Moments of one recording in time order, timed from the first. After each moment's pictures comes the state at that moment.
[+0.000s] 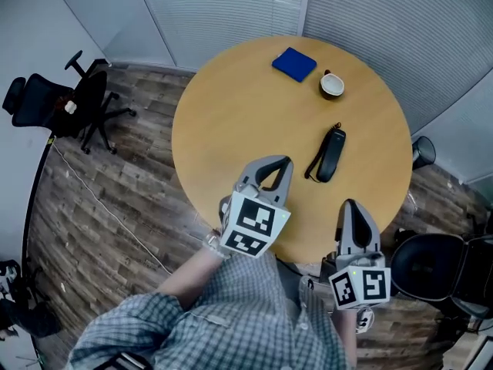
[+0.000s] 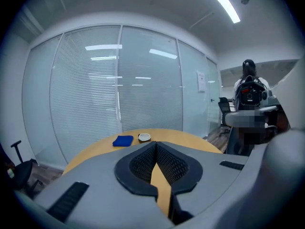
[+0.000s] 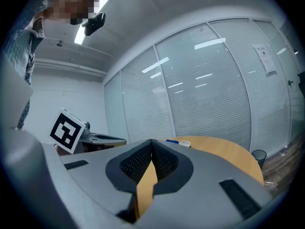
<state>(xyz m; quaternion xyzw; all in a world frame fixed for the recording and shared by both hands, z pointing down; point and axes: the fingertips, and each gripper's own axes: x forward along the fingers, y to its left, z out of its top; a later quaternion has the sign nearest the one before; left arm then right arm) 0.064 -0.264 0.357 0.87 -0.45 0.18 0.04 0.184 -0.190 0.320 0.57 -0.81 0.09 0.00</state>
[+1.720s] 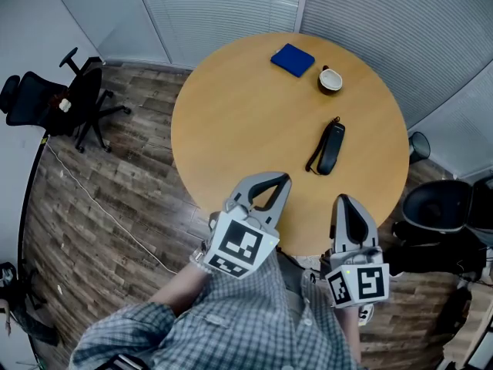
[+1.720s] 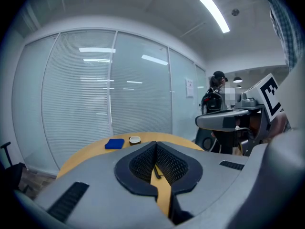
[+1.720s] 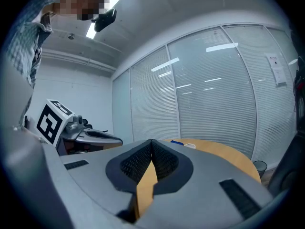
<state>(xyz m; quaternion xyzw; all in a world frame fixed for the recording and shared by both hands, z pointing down) 0.054 -0.201 0.336 0.91 -0.39 0.14 0.02 0.149 -0.170 0.308 0.55 -0.83 0.05 0.03</state>
